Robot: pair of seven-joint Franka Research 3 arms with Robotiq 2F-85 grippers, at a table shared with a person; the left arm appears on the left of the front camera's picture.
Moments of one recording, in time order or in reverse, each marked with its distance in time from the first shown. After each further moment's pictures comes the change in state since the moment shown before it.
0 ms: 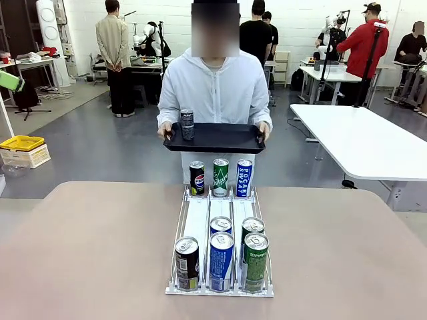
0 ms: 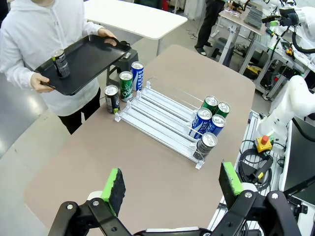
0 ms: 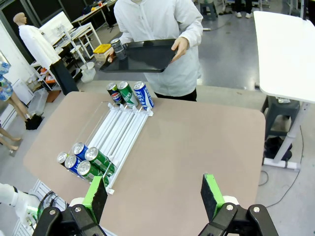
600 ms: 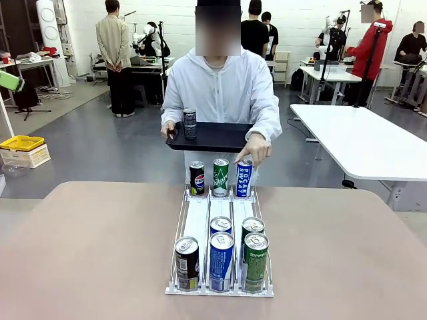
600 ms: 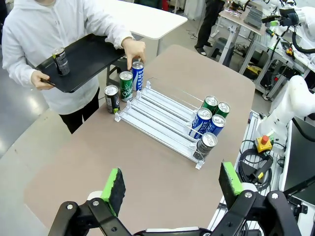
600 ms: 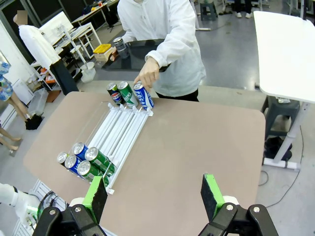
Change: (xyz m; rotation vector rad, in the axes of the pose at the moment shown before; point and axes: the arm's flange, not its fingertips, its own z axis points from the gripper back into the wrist) left arm 0.000 0.000 0.000 0.000 0.000 0.000; right arm 0.000 0.000 0.000 0.000 0.000 0.000
